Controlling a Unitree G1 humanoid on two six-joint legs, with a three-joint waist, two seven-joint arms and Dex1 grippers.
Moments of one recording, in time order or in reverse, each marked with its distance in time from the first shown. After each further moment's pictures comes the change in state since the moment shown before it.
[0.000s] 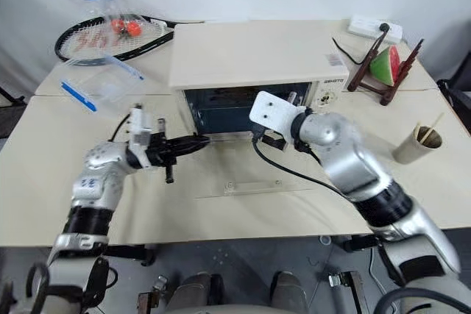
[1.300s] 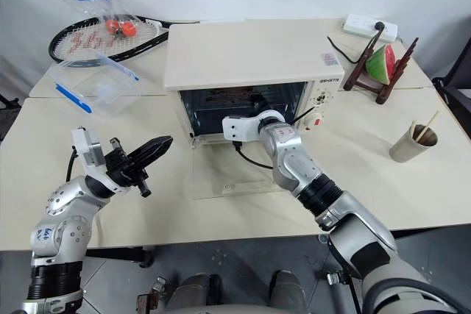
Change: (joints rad) left arm 0.304 0.005 0.135 -0.374 -0.165 0.142 0.326; right arm -0.058 0.267 0.146 0.368 -0.716 -0.181 -0.138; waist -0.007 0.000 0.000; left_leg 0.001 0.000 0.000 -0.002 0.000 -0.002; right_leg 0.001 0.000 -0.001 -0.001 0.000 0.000
